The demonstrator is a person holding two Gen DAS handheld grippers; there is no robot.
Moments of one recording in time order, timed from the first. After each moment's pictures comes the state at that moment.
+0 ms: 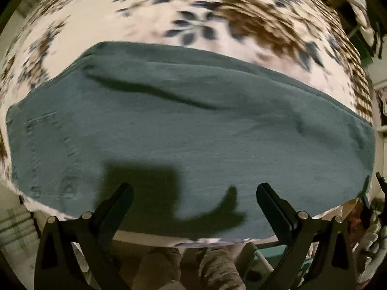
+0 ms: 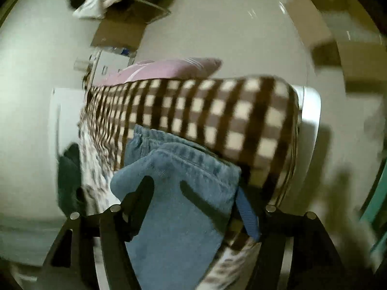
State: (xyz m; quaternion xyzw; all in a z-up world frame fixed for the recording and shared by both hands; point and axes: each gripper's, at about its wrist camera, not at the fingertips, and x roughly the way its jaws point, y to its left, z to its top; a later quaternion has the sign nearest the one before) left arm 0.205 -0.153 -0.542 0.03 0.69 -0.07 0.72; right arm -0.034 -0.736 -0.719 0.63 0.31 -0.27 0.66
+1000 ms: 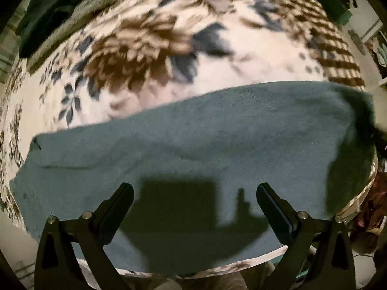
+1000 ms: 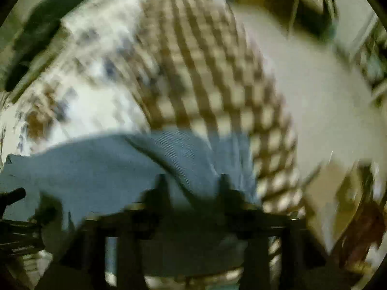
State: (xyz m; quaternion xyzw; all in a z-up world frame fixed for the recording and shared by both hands) left arm 0.225 -0.321 -0.557 0.15 0.67 -0.11 0.72; right arm 0.169 -0.676 -0.677 0.16 0.61 -0.15 0.76
